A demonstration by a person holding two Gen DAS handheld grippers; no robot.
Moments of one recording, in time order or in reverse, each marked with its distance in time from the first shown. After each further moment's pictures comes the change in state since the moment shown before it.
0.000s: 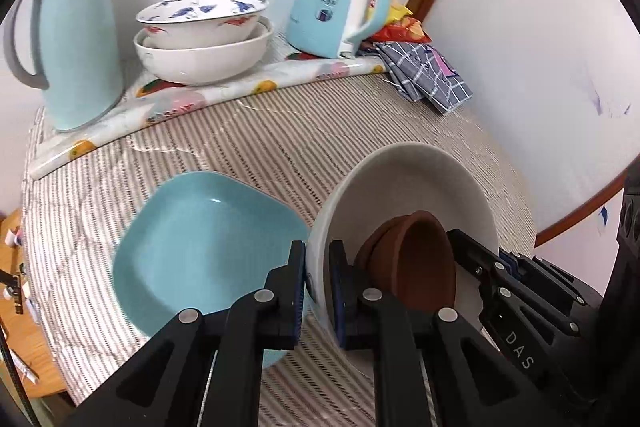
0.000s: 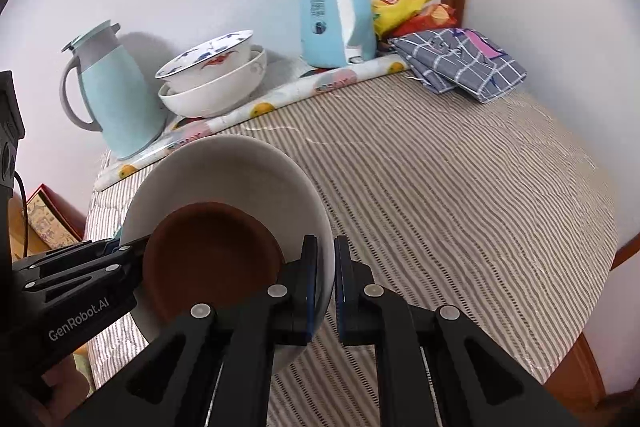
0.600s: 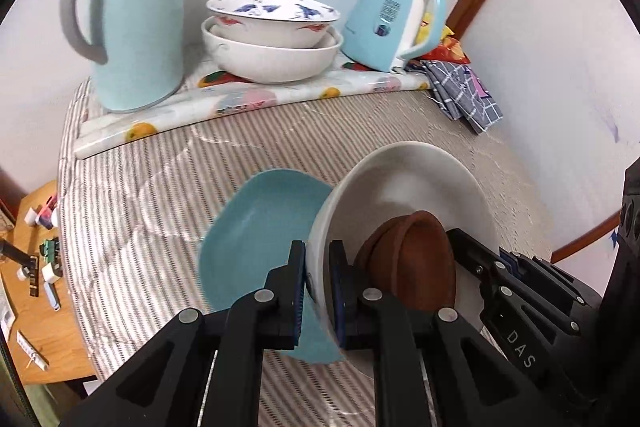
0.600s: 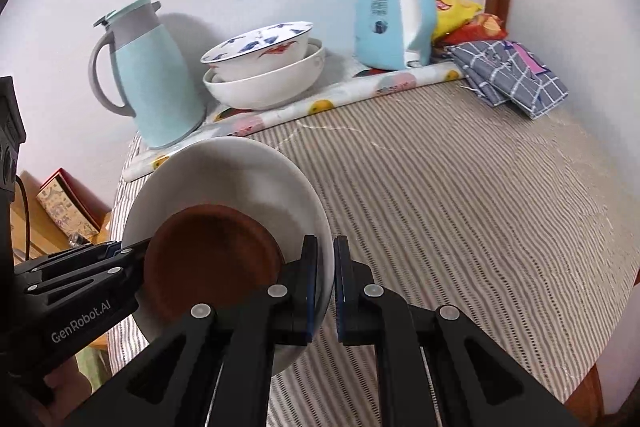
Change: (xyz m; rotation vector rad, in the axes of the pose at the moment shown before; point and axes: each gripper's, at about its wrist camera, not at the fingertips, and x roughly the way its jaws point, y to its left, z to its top) left arm -0.014 0.063 -0.004 -0.082 -0.019 0.053; right arm 0.019 0.060 0.001 -0.069 0.014 0.069
